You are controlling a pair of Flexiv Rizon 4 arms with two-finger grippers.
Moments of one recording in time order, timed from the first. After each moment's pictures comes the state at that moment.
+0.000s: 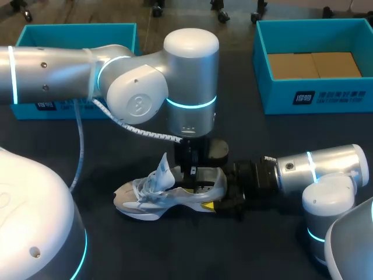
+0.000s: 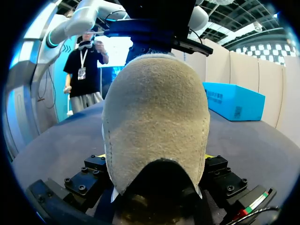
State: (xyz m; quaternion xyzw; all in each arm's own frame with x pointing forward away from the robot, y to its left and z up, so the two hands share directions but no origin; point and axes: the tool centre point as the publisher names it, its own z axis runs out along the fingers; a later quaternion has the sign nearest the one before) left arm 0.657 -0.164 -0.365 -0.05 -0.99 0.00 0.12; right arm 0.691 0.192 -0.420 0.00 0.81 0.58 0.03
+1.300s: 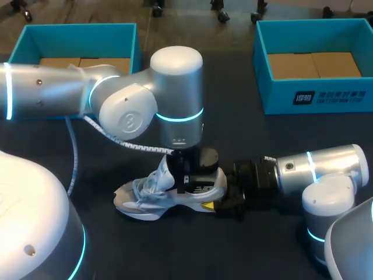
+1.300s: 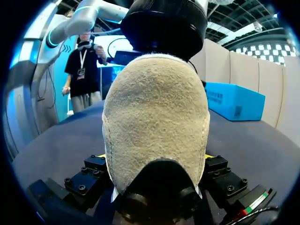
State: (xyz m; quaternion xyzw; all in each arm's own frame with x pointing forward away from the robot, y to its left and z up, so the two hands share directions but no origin) left arm 0.660 -0.150 -0.405 -0.01 -0.99 0.01 0.11; right arm 0.691 0.192 -0.421 0.00 0.81 0.58 0.03
